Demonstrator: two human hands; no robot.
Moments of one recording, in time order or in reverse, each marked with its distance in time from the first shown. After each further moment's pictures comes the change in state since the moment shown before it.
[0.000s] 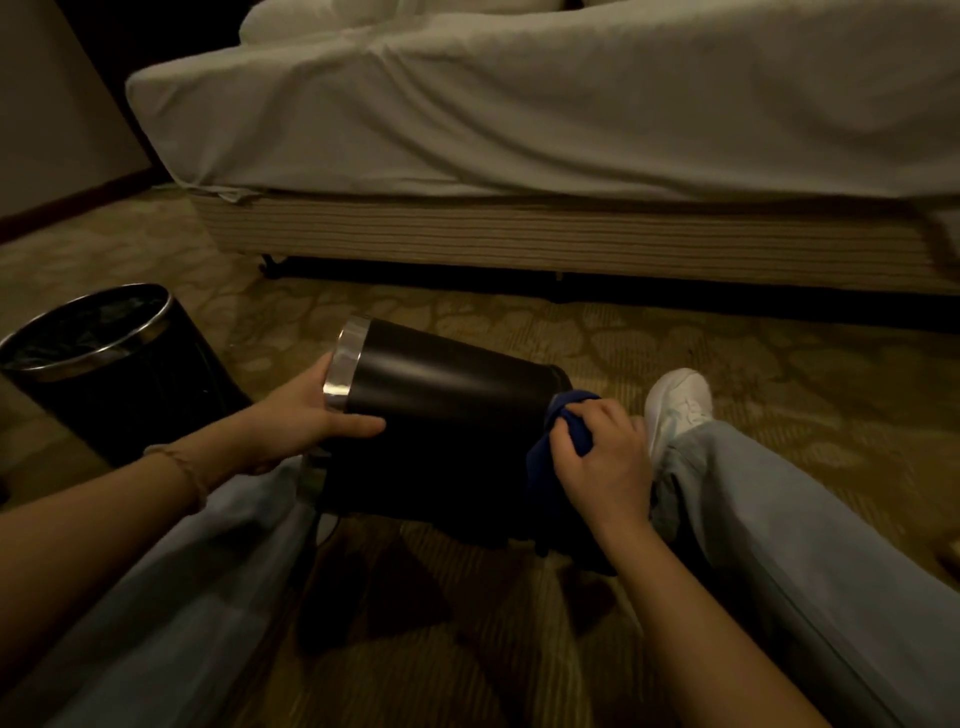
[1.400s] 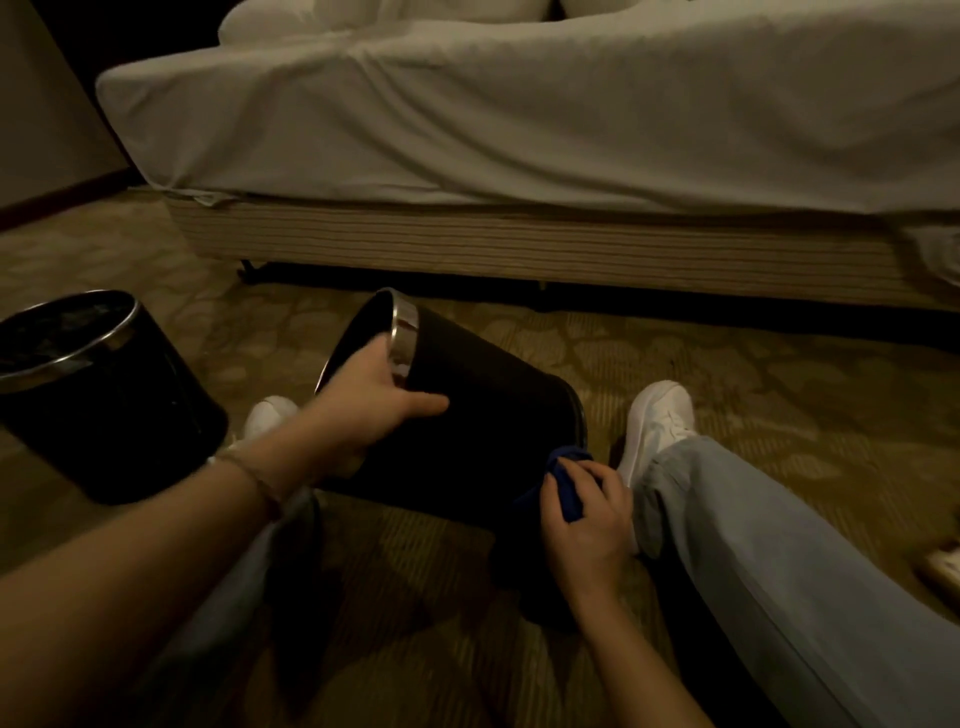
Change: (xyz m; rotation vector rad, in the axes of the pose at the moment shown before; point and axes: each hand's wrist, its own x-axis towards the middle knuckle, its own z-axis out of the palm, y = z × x) left_hand 0.021 0.069 0.061 -0.053 0.052 -0.042; right_hand -0.046 0.018 0.019 0.128 0.182 0.152
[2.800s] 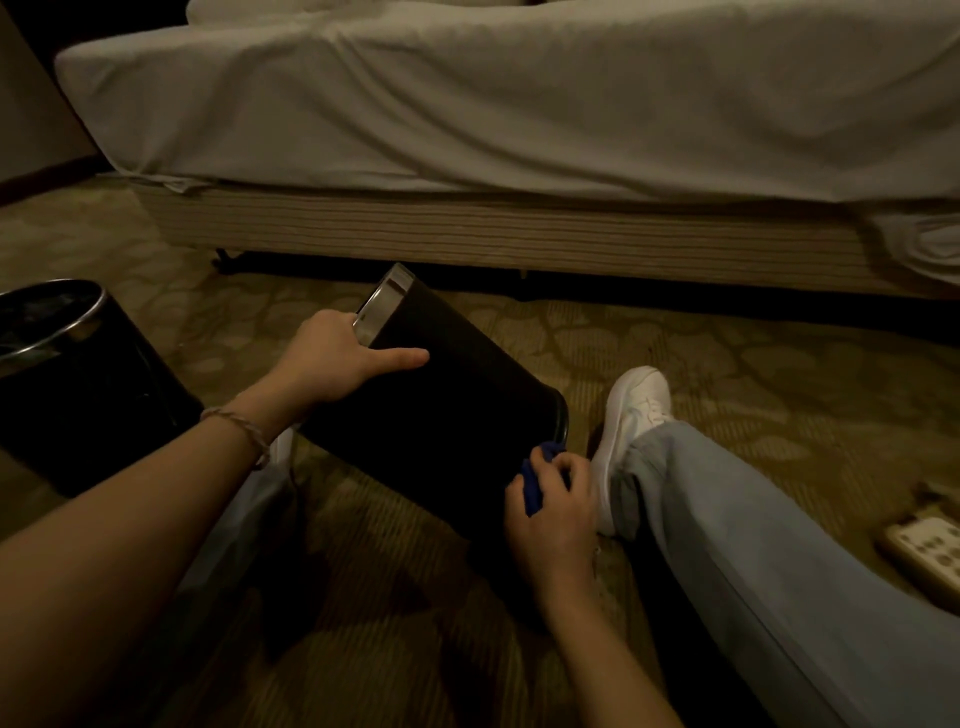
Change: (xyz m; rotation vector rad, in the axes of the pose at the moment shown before) left_hand 0.035 -0.011 -0.018 0.348 0.135 0.080; right_hand -0.009 -0.004 -0.003 -0.038 -0.166 -0.019
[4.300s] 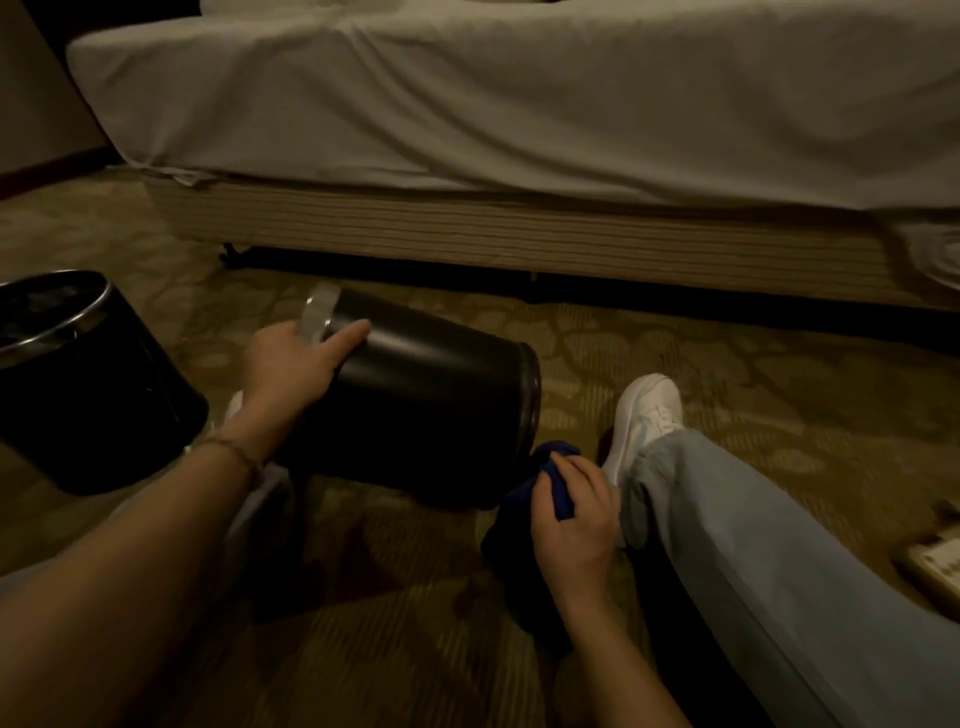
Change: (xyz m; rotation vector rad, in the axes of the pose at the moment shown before) left_hand 0.003 -0.037 0.004 -0.121 0.502 -0.185; right_hand 0.009 0.013 0.006 0.100 0.136 0.001
